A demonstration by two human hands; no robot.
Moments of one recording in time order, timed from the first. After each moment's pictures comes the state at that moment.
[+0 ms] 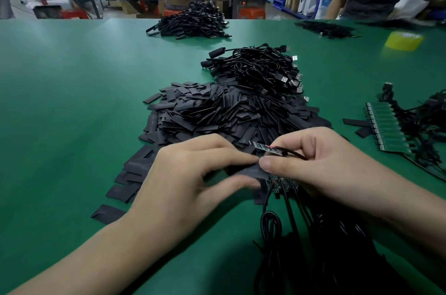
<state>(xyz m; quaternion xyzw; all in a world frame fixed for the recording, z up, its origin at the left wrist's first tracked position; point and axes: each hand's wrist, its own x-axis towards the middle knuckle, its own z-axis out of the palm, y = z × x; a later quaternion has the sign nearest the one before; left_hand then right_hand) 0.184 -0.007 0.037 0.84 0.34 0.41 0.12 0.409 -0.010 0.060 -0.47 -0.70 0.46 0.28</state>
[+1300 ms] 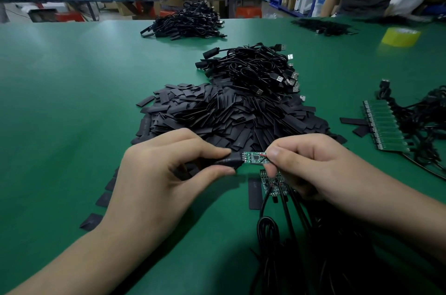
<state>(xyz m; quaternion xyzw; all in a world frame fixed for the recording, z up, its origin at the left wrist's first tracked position) 0.176 -0.005 0.039 0.80 0.40 0.44 0.09 0.413 -0.011 0.053 -0.48 -0.70 0.44 0.29</state>
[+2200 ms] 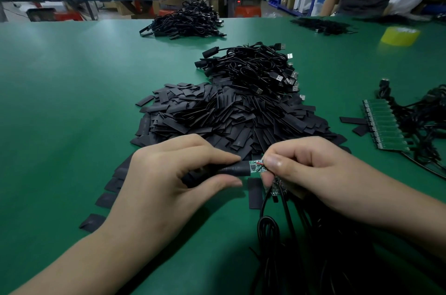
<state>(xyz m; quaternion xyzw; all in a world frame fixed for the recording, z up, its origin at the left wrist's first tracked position) 0.179 -0.008 0.041 0.82 0.38 0.42 0.10 0.412 -0.014 0.060 -0.47 -0.74 0.42 0.25</state>
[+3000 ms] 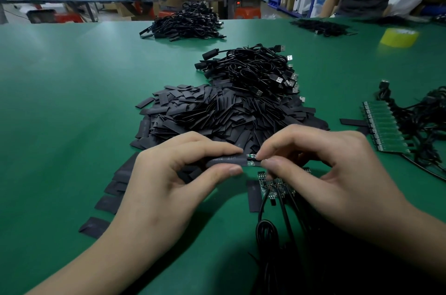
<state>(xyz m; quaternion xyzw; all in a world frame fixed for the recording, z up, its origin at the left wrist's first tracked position) 0.185 -0.007 0.039 0.76 0.40 0.46 0.24 0.409 -0.021 0.055 -0.41 -0.80 0.13 0.41</state>
